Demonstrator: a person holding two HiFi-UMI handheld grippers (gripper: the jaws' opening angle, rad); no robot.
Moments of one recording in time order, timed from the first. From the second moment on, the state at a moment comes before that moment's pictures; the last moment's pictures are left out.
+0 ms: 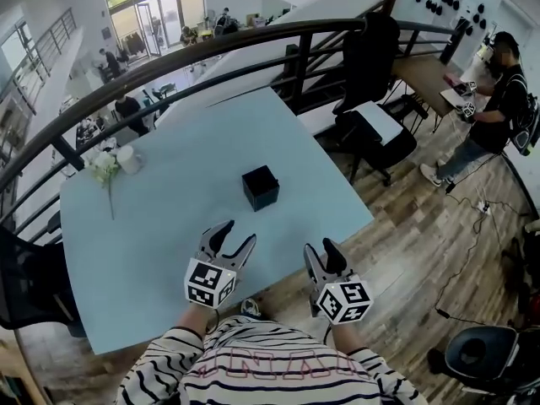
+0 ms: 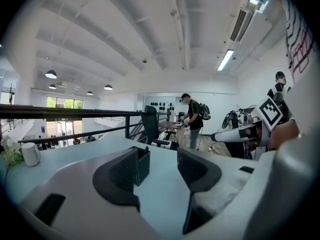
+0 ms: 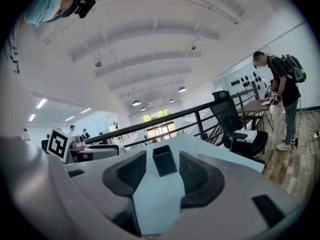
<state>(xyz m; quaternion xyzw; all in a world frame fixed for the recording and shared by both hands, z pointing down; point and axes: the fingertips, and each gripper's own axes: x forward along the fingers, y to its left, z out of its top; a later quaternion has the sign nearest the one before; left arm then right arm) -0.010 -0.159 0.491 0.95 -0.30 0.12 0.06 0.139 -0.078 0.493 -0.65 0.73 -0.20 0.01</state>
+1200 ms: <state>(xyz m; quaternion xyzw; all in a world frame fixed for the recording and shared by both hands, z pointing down) 0.088 -0.279 0.548 0.92 -0.33 0.17 0.09 0.201 -0.205 0.531 -0.59 0.78 -0.23 -0.03</state>
